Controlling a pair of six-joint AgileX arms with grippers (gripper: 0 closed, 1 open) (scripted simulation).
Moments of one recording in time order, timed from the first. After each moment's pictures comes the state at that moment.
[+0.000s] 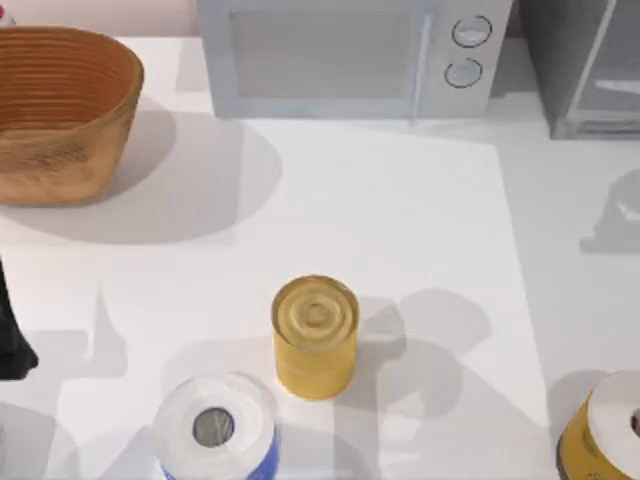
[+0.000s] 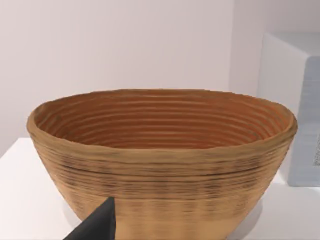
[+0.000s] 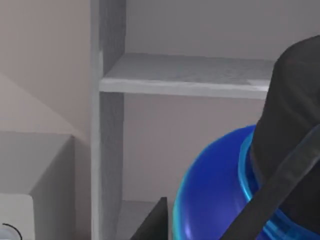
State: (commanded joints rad) left arm 0.00 0.00 0.00 0.00 0.00 0.00; right arm -0.15 0.83 0.45 0.51 -0.13 -0.02
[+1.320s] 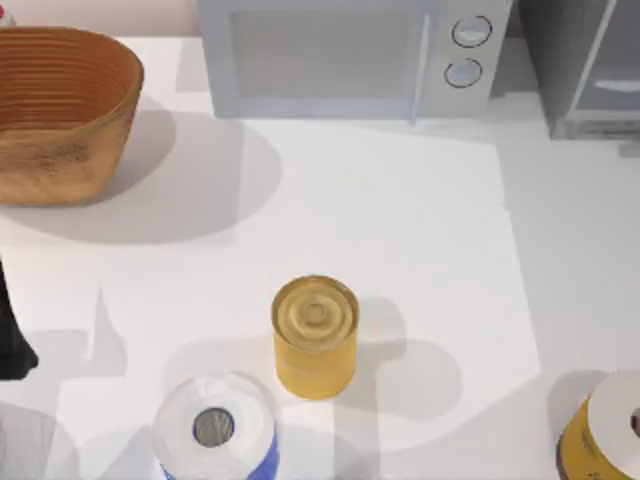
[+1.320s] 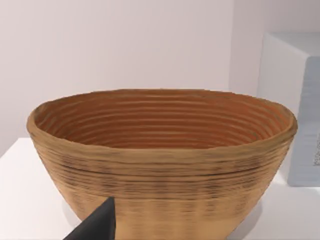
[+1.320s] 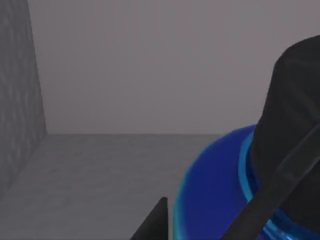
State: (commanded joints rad) left arm 0.00 0.00 0.00 0.00 0.00 0.00; right arm -0.28 2.11 0.98 1.12 -0.25 0.01
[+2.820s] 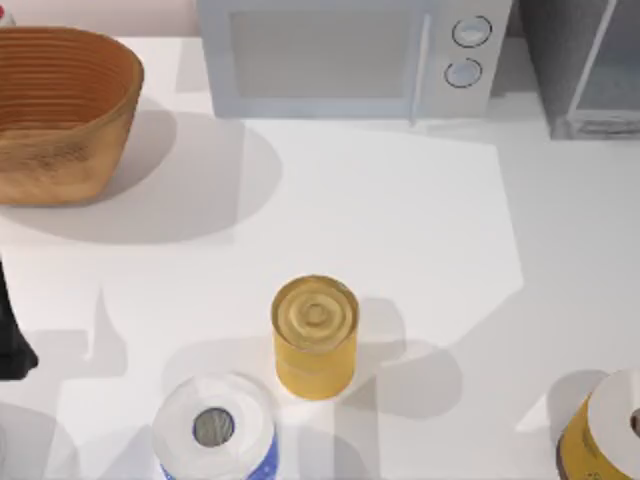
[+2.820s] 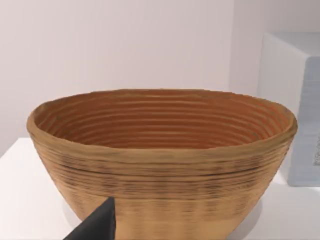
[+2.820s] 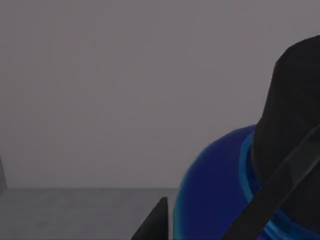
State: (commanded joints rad) left arm 0.00 0.00 0.00 0.00 0.00 0.00; right arm -0.23 2.38 1.49 0.88 -0.20 0.01
